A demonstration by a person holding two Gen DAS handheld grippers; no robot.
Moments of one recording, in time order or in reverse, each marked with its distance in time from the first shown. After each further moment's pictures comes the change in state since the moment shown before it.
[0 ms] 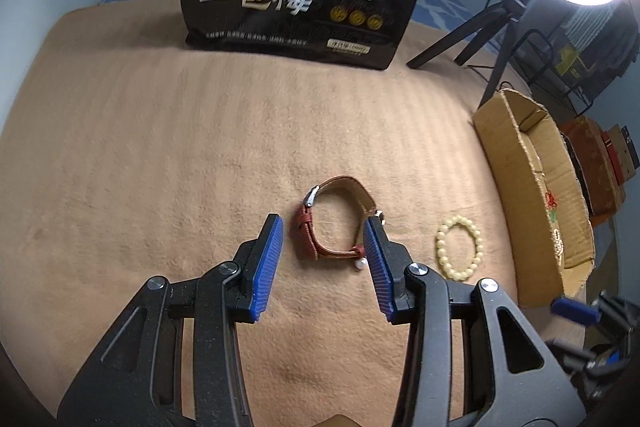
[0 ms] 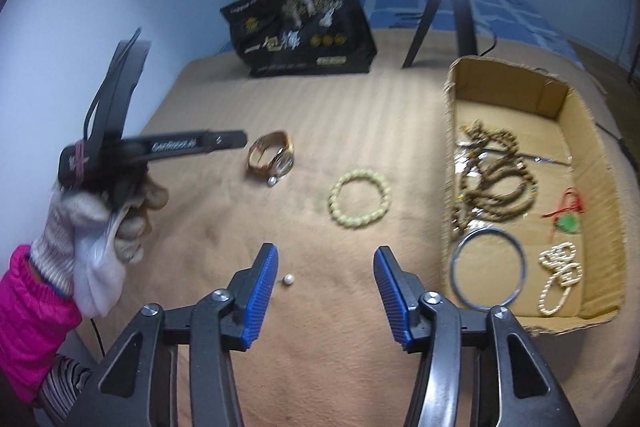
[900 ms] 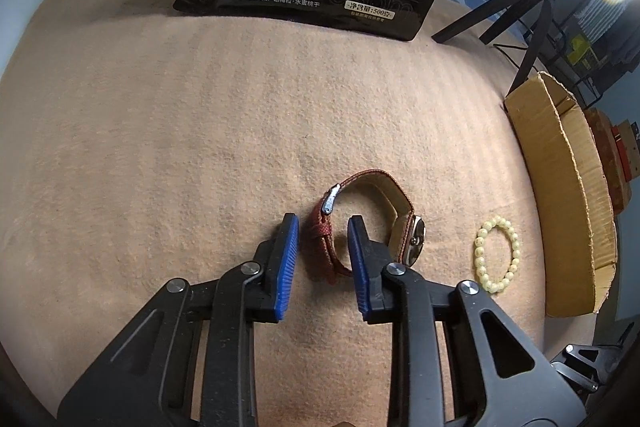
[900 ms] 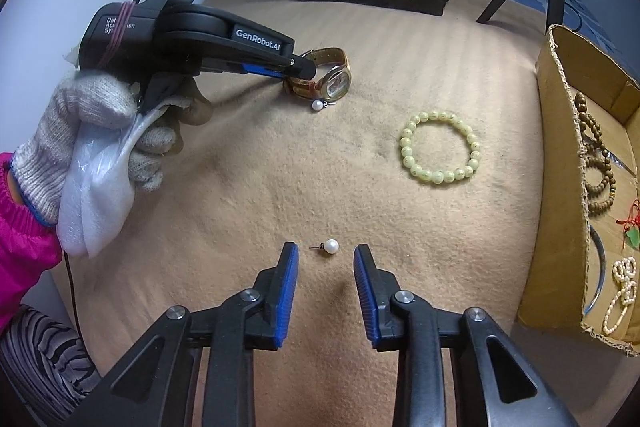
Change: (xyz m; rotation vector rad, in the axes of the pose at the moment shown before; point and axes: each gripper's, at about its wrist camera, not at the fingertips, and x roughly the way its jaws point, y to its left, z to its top) left arm 0.045 0.008 0.004 0.002 0.070 0.019; right arm 0.067 0.035 -0.021 -0.162 0.149 0.019
